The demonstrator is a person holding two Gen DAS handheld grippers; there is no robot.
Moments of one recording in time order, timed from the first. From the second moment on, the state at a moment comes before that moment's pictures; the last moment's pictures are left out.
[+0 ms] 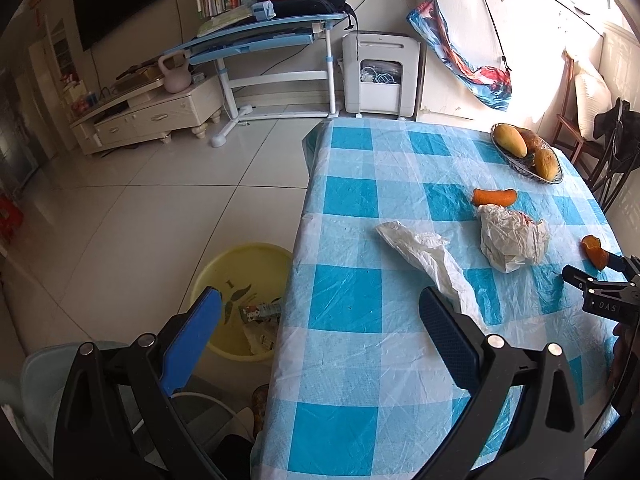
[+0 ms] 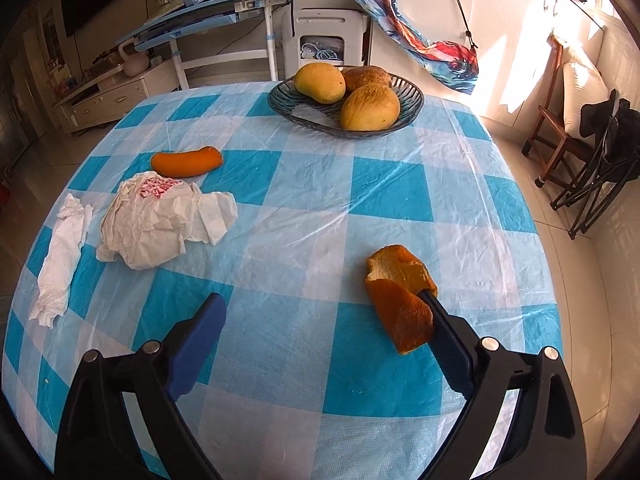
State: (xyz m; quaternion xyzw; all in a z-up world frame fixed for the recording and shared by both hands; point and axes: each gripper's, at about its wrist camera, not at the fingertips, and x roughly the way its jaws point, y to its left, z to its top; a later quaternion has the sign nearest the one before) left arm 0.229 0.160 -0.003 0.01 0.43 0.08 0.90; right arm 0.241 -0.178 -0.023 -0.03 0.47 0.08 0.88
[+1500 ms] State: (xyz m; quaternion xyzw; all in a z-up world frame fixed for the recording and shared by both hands) left arm 0.179 0.154 0.011 -0.01 0.42 0.02 0.91; right arm 0.226 -0.169 -0.024 -0.05 0.47 0.10 0.87
